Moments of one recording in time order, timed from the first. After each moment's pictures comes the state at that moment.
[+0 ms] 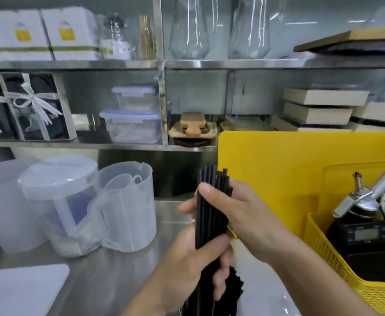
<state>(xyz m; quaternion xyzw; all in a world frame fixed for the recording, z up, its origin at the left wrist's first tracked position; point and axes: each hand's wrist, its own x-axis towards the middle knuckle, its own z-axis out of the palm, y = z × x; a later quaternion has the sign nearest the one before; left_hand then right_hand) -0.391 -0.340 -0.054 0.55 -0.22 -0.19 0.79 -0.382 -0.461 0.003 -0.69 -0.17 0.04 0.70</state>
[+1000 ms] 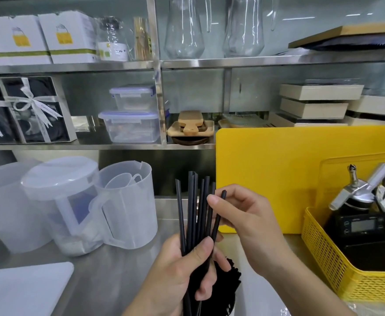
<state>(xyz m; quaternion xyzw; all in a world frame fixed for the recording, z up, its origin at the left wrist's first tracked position) -0.411 -0.335 -0.062 0.53 -0.14 -0.15 0.82 -0.396 -0.467 -0.023 -0.62 -0.14 -0.07 0.77</state>
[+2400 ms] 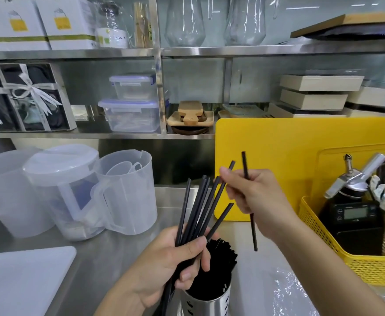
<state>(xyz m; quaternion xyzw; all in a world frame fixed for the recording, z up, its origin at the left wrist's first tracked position) -0.413 -0.313 -0.069 0.59 -0.13 -0.25 0.76 -0.382 -0.487 -0.014 -0.72 -0.04 -0.08 0.69</state>
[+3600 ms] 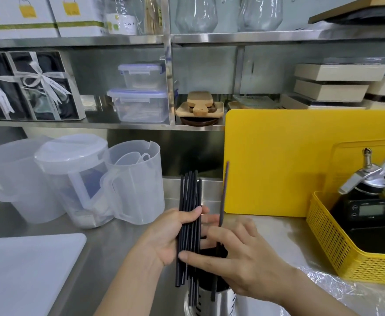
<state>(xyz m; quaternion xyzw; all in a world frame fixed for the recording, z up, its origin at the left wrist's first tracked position) -0.373 -0.316 -0.073 0.51 0.05 -0.28 0.81 -0.399 -0.482 -0.113 -0.79 -0.47 -0.39 0.03</state>
